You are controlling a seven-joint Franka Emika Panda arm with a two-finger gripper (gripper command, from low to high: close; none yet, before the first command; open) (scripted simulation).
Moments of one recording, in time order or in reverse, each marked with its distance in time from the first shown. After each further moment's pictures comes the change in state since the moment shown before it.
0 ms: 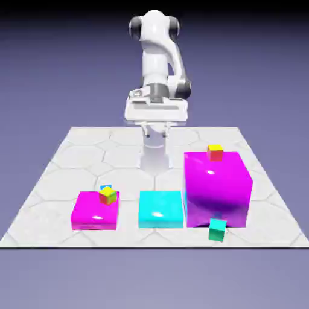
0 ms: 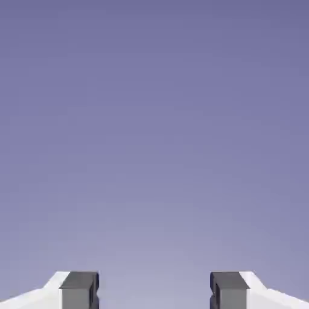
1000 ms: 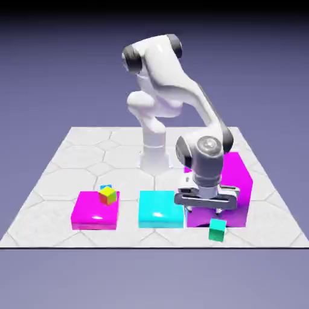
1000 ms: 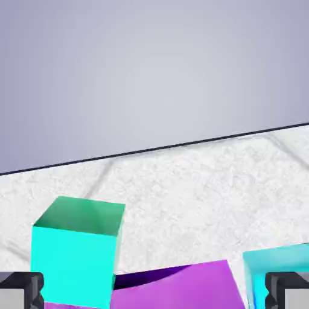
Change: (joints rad) arm -0.282 1.087 0.585 0.822 -0.161 -0.872 0.630
